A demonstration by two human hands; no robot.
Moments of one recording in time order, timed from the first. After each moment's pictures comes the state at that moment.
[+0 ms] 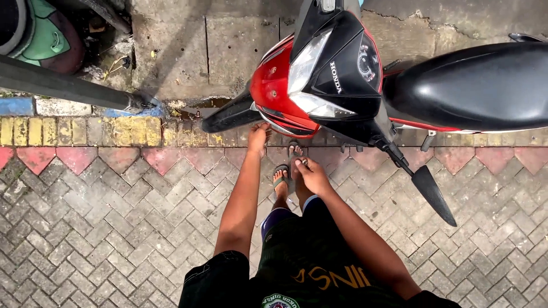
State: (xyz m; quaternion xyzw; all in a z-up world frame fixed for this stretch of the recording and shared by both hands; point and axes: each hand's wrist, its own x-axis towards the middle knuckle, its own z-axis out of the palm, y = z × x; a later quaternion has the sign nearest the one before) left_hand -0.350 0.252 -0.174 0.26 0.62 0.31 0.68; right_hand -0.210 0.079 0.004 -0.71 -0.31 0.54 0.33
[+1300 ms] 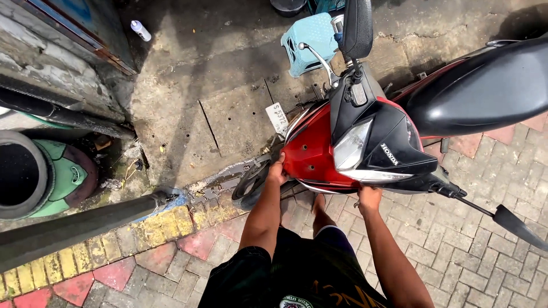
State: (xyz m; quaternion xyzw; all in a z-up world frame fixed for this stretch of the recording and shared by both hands) left_hand -0.360 0.469 -0.182 0.09 0.59 0.11 0.80; right_hand -0.198 0.200 -0.106 -0.78 0.13 0.16 0.59
